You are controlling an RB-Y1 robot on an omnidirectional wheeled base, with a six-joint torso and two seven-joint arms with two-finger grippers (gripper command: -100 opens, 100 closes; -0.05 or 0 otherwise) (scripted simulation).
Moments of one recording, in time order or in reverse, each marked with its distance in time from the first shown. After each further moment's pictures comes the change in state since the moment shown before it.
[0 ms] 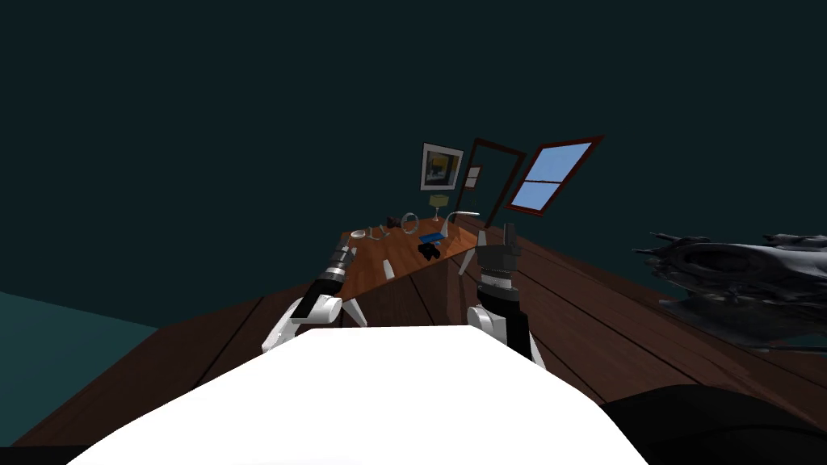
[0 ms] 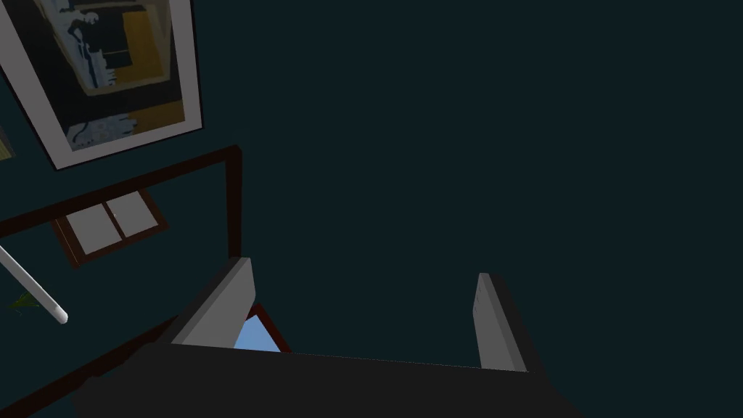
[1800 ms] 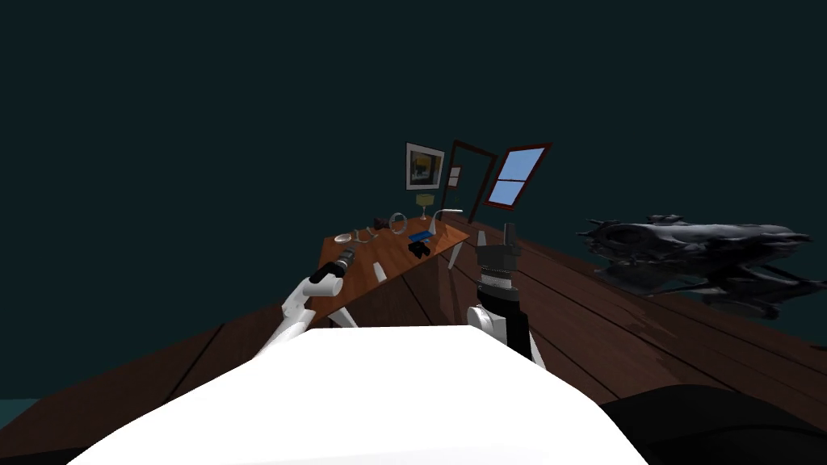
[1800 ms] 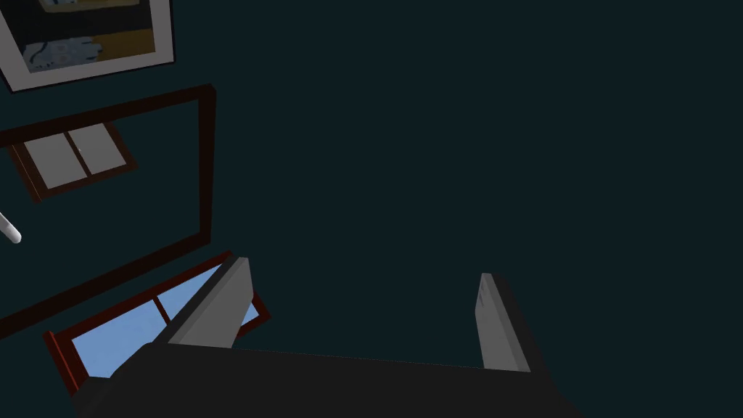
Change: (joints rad) left arm -0.285 0.127 0.060 0.357 0.108 0.436 -0.205; right arm 0.000 0.000 0.000 0.000 0.000 0.000 0.000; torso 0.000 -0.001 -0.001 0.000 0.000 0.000
